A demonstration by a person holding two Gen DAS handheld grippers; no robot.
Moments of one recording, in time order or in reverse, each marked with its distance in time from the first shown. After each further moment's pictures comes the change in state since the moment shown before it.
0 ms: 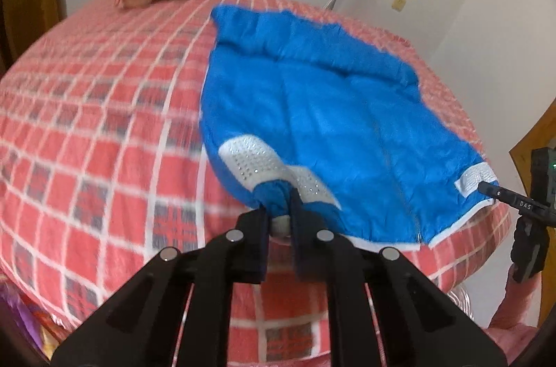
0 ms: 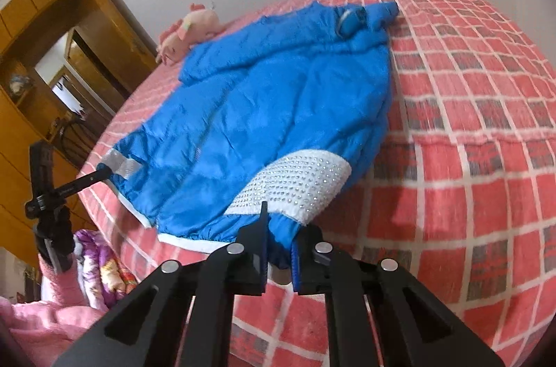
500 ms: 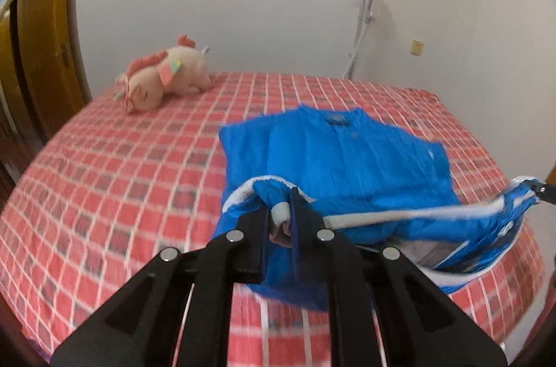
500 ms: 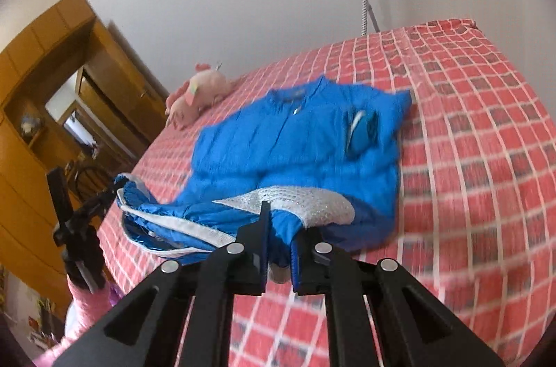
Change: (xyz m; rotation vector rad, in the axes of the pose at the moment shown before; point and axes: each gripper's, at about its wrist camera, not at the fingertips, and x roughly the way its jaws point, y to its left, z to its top) left arm 0.020 -0.037 0.150 0.091 -0.238 0.196; right arm -0.010 -0.013 0.159 0.067 -0.120 0.041
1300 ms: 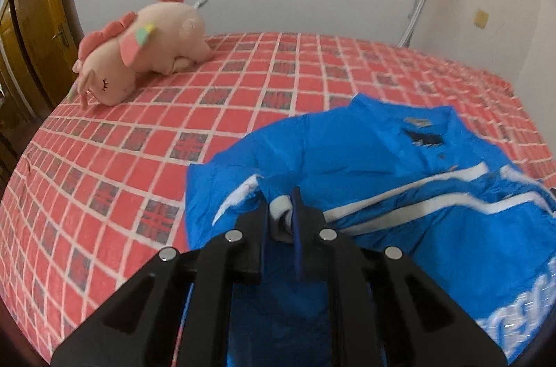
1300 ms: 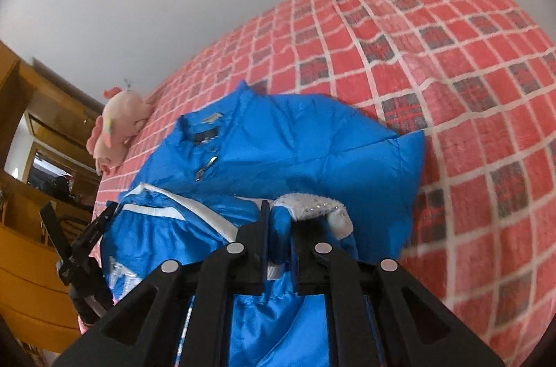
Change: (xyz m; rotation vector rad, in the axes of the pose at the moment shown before) left arm 0.246 0.004 0.068 -0.020 0.206 0.137; right arm 0.198 -0.108 0.113 0.241 0.176 -0.104
